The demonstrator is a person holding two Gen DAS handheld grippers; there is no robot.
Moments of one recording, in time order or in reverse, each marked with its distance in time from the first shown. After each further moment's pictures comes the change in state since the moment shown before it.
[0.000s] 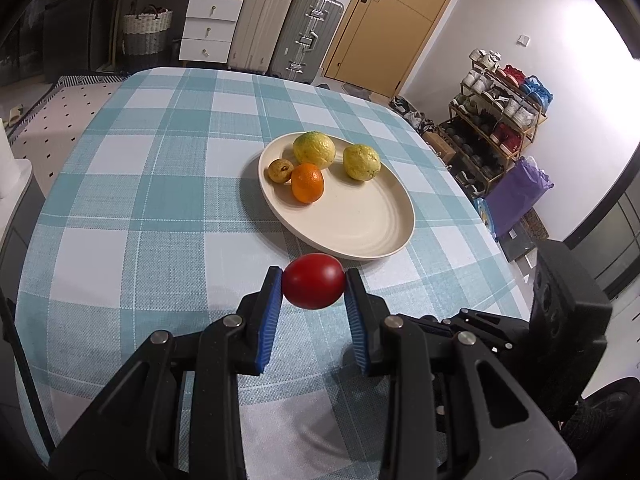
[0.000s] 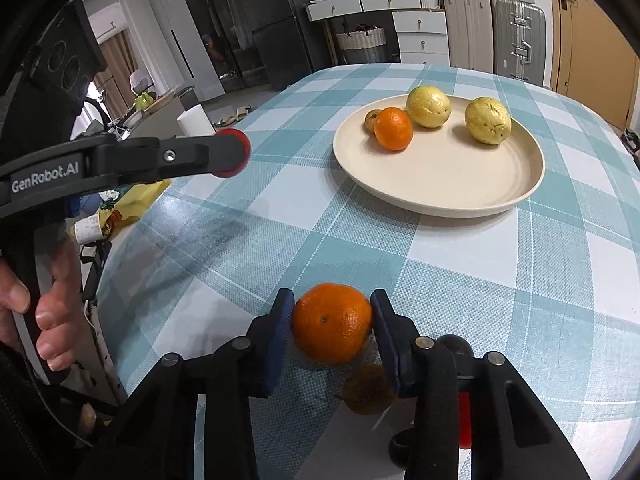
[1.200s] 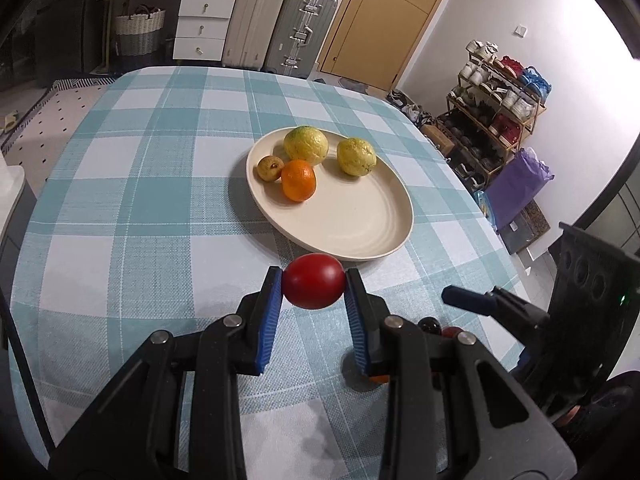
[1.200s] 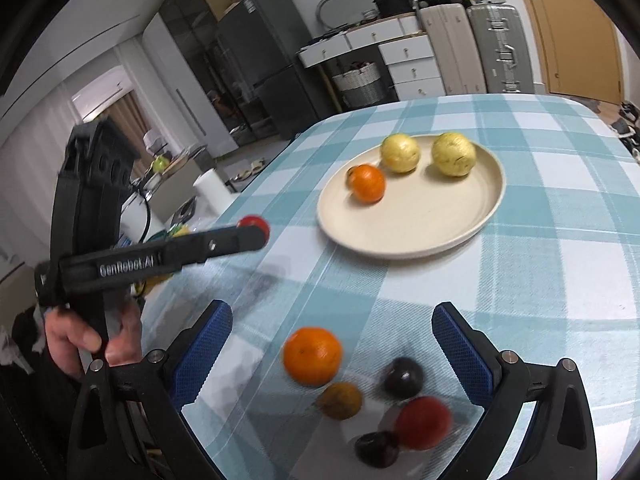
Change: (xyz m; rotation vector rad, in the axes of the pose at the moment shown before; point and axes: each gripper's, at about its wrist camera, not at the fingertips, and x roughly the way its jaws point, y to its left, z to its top) left arm 0.015 -0.008 0.004 0.025 0.016 -0.001; right arm -0.044 -0.034 0.004 0.119 -0.156 0.117
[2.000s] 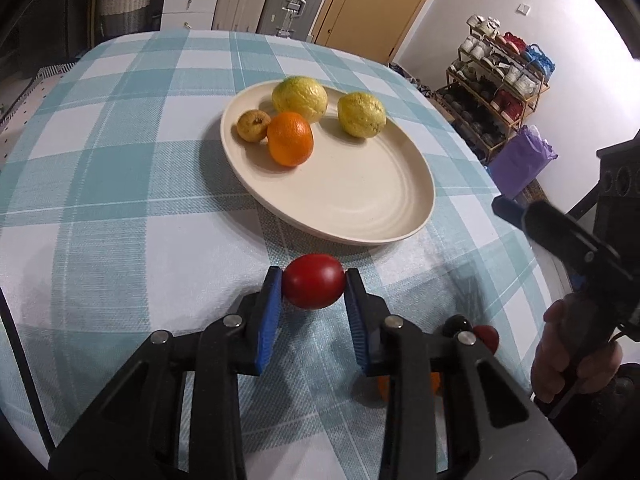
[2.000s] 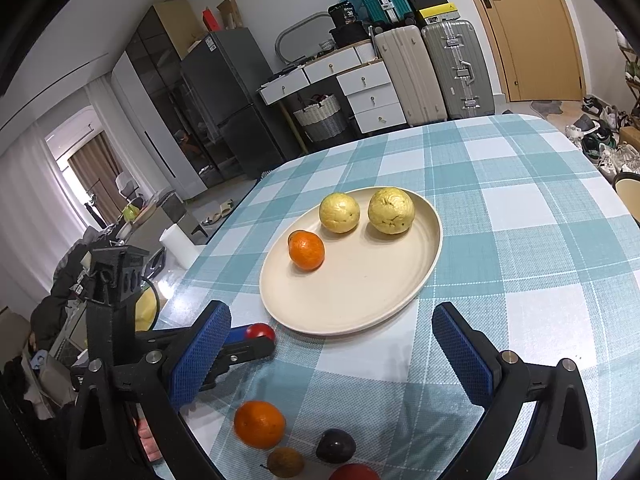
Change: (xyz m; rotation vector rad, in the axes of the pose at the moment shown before) left arm 0.070 0.001 -0.004 0.013 0.098 -0.015; right arm -0.016 -0.044 0.042 0.106 -0.128 -0.102
